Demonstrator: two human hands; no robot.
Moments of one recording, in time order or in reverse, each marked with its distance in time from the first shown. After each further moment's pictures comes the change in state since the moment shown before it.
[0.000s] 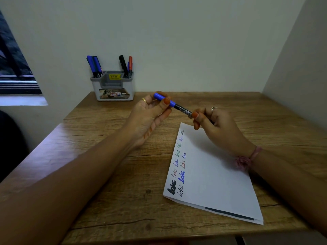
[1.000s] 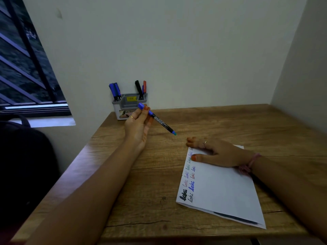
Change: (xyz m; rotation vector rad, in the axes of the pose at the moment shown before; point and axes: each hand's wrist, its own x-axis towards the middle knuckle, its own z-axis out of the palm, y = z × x) left_hand 0.015 0.028 -0.033 -0.128 0.371 0.163; right_hand 0.003 0.016 -0.010 -0.466 -0.672 -0.019
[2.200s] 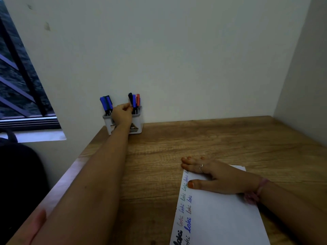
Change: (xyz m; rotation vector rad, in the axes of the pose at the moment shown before) left_hand 0.169 0.006 0.000 1.015 0.295 0.475; right_hand 0.013 0.020 0.002 0.017 -0.082 -0.084
